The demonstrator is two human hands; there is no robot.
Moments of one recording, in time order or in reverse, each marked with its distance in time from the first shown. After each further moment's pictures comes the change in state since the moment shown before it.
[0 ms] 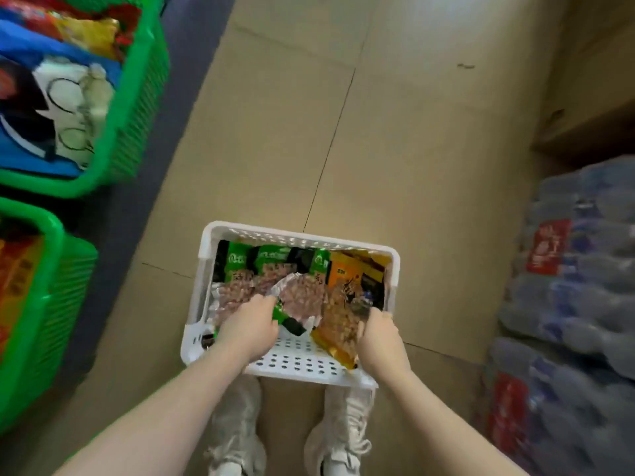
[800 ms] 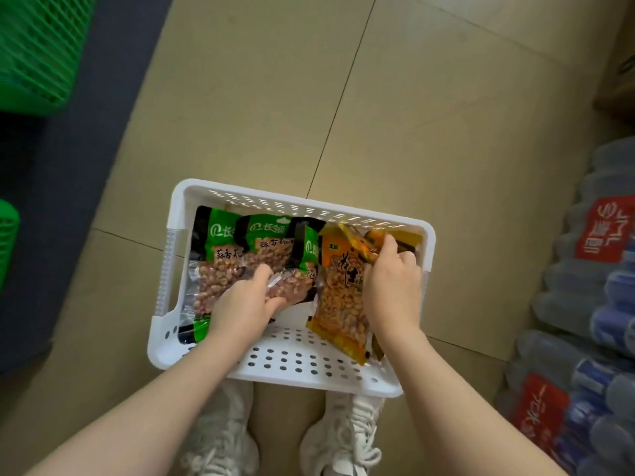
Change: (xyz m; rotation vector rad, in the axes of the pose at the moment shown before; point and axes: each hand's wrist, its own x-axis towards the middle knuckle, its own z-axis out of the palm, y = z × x) left_hand 0.060 -0.020 0.055 -0.118 0.260 0.023; right_hand 0.077 -0.018 0.019 -0.108 0.370 -0.178
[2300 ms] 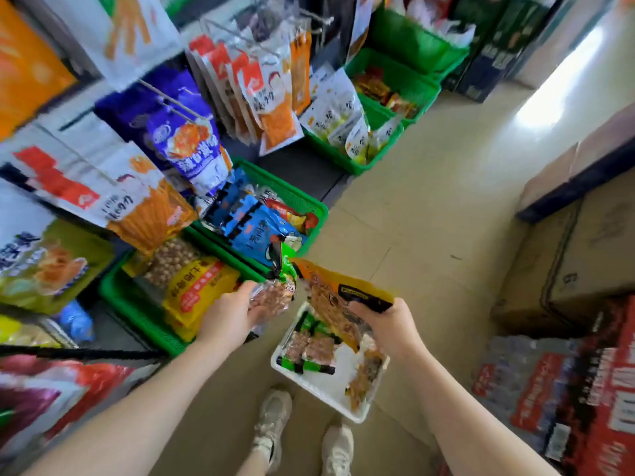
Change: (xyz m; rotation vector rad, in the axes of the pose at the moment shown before) left_hand -0.357 0.042 -0.411 -0.128 0.459 -0.150; right_hand -0.276 -0.192 -0.436 0.685 -0.284 -0.286
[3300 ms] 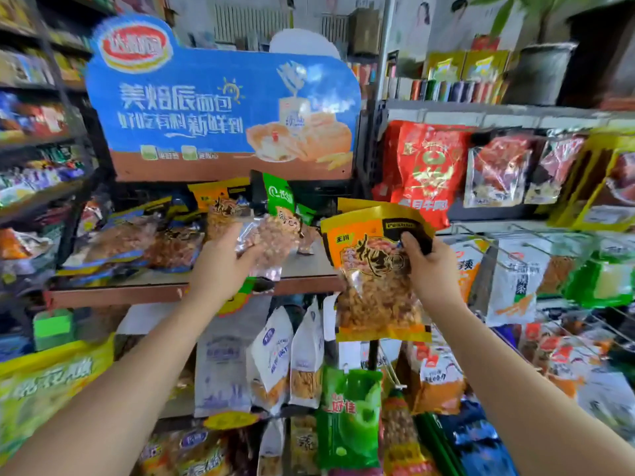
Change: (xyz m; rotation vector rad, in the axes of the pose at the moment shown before) left_hand -0.417 -0.286 -0.416 -0.070 1.257 -0.392; right_hand -0.350 -0.387 0.316 0.010 -0.263 -1.130
